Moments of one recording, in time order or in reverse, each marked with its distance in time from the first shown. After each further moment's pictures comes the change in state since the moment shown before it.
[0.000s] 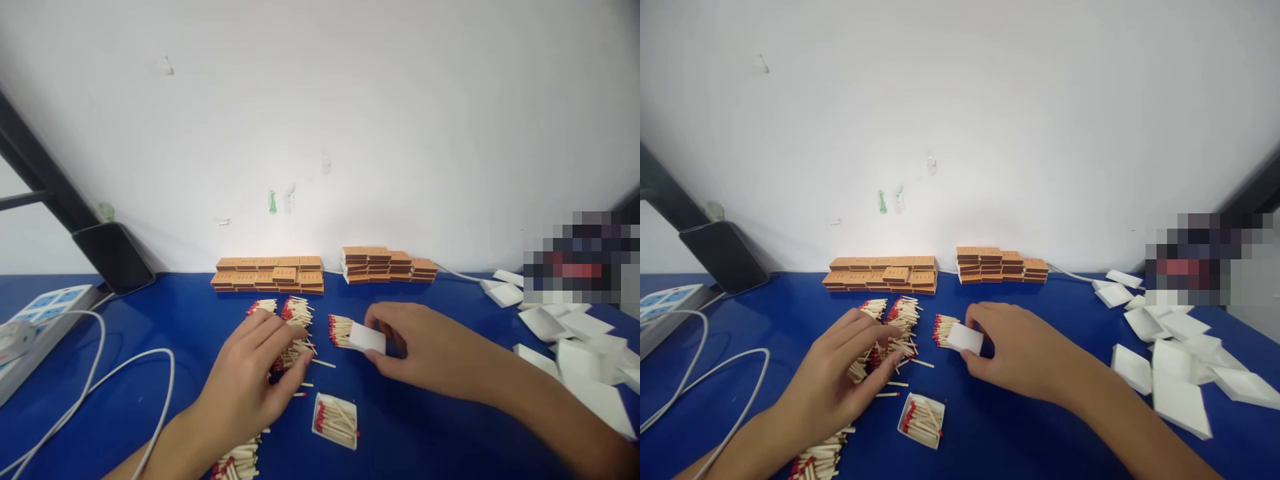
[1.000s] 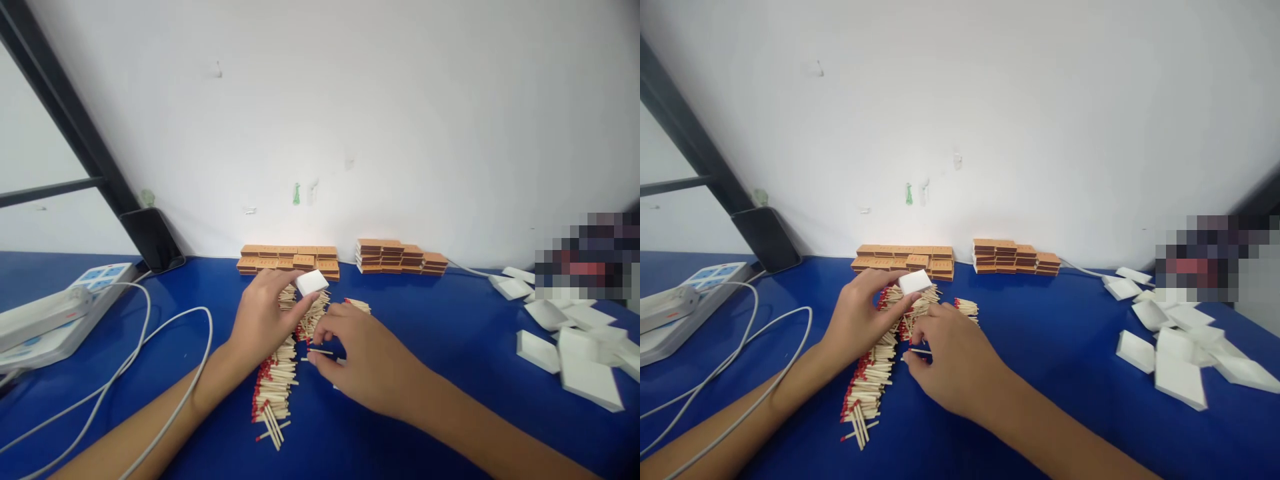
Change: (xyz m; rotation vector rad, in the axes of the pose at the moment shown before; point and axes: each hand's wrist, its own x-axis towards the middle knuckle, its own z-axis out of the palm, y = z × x) left_hand 0.007 -0.029 -0.006 0.028 0.221 -0.142; right_hand 0.014 -0.098 0.051 0.200 0.154 -0.113
